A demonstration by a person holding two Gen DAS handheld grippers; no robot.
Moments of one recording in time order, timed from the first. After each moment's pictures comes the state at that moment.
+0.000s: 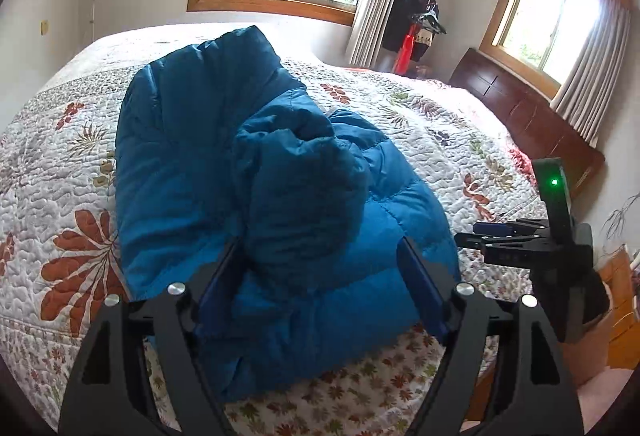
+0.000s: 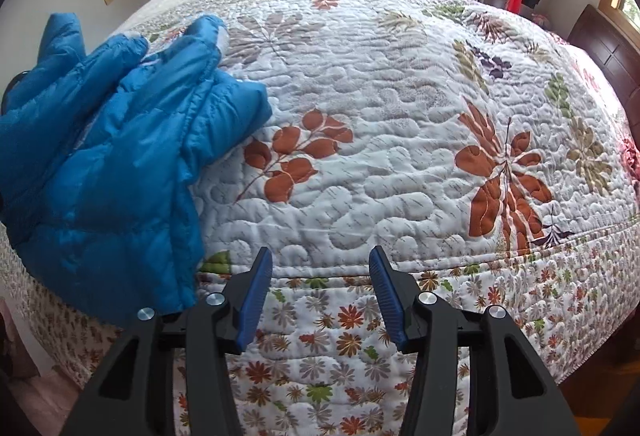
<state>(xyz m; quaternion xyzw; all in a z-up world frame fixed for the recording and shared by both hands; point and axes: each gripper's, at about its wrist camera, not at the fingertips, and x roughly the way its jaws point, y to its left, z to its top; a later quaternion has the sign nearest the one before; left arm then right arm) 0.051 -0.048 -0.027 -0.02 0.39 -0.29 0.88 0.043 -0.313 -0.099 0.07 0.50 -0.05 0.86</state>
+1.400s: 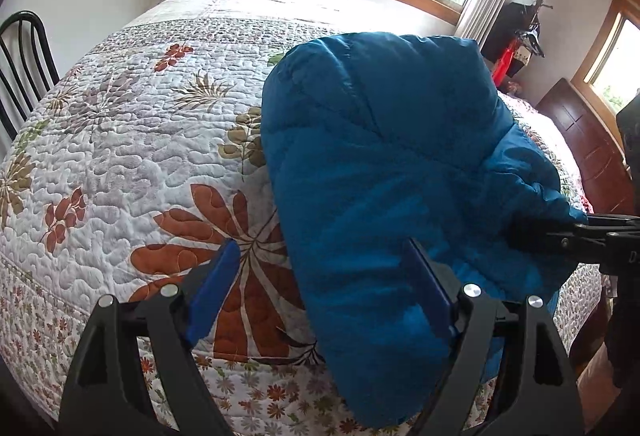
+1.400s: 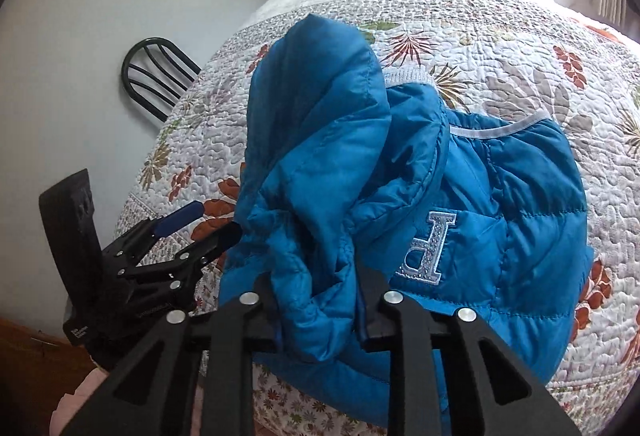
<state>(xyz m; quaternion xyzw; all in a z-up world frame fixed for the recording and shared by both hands) 0.135 0.044 -0.050 -0.06 0.46 -0.13 0.88 0.158 -0.153 -0.024 0.13 0.53 0.21 0.81</state>
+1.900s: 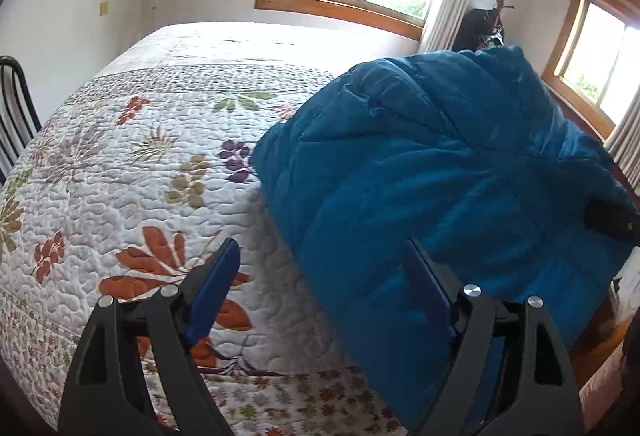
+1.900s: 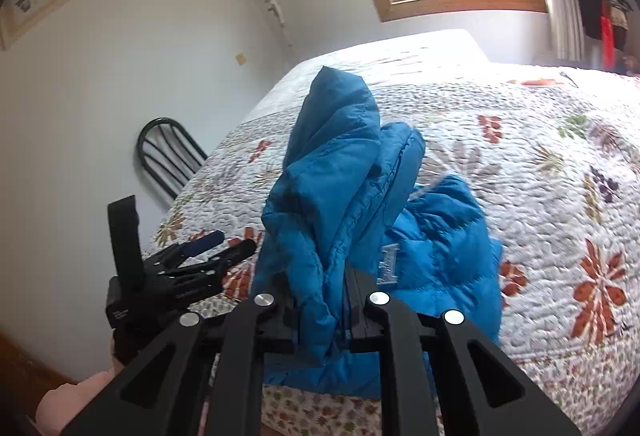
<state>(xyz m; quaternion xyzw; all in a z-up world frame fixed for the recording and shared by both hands) 0.113 -0.028 -0.016 -0.03 0.41 -0.18 0.90 0.054 -0.260 0.029 0.18 0.39 0.12 0.89</state>
